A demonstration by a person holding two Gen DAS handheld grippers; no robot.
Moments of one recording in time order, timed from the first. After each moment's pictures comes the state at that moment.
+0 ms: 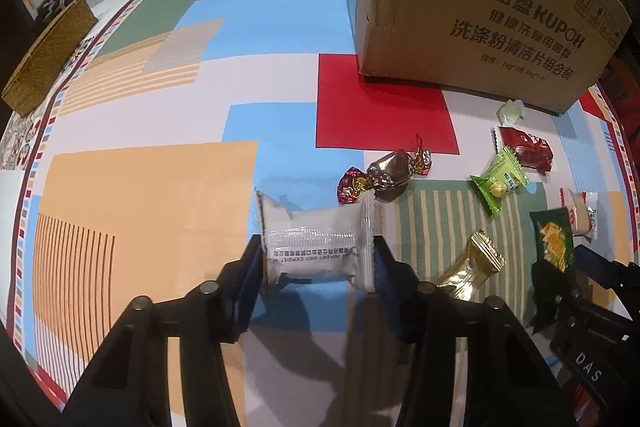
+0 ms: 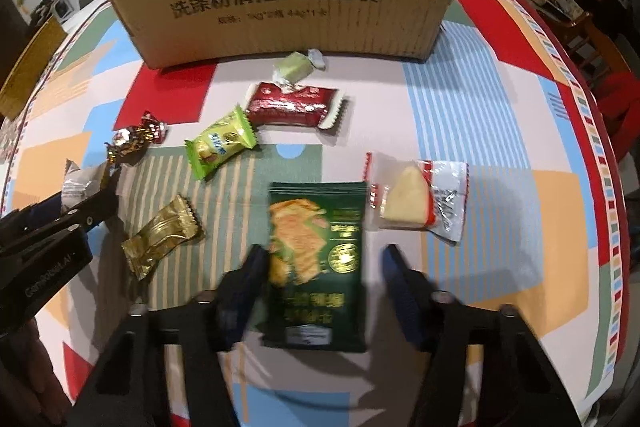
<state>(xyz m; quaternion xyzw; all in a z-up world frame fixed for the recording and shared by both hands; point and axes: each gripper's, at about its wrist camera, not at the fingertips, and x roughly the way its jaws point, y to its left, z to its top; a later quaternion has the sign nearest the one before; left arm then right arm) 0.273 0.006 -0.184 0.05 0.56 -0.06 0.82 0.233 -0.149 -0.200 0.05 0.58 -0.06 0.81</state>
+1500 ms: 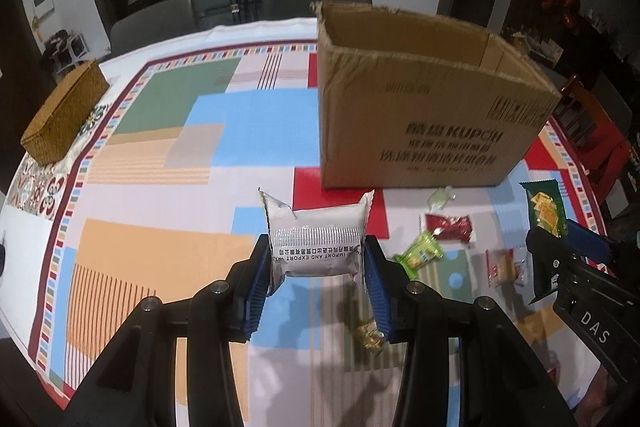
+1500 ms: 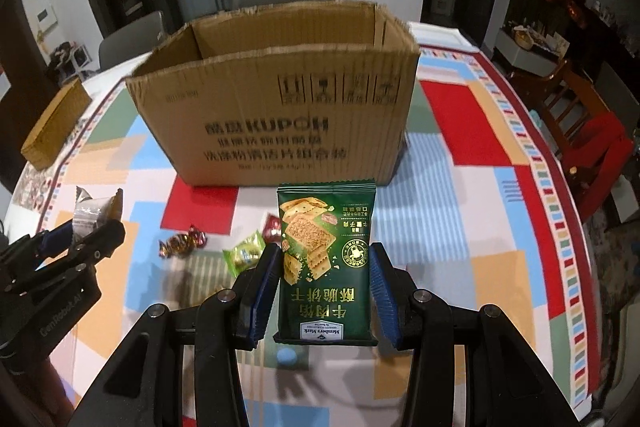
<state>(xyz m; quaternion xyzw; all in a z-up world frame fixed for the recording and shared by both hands) 0.260 -0.015 -0.083 0.05 0.47 -0.08 0.88 0.236 -0.174 -0.102 0.06 0.47 -0.06 0.88</state>
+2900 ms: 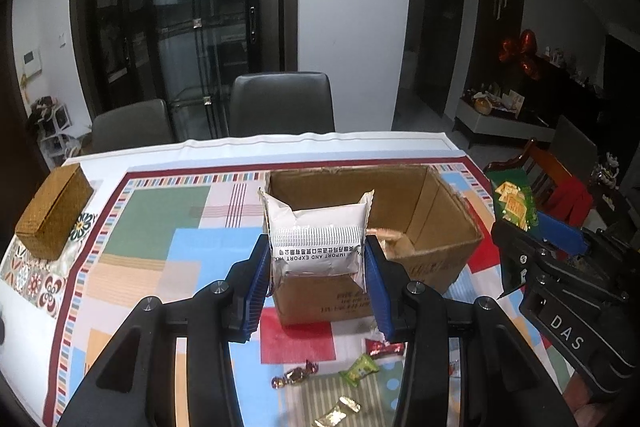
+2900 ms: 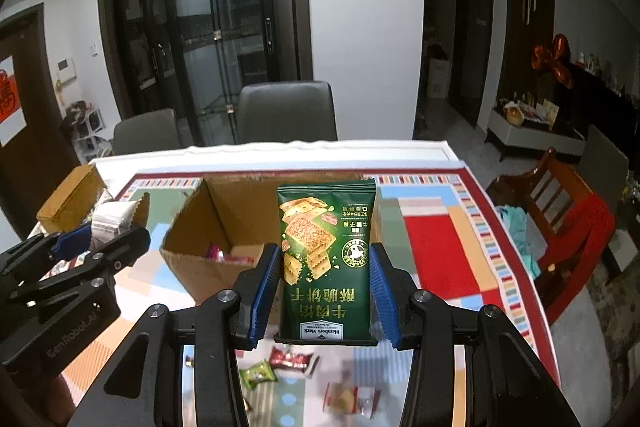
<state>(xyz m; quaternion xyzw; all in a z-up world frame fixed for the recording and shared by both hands) 0.291 -0.051 0.026 0.04 0.33 -0.14 0.93 0.261 -0.199 0.000 0.04 0.32 -0.06 0.95</state>
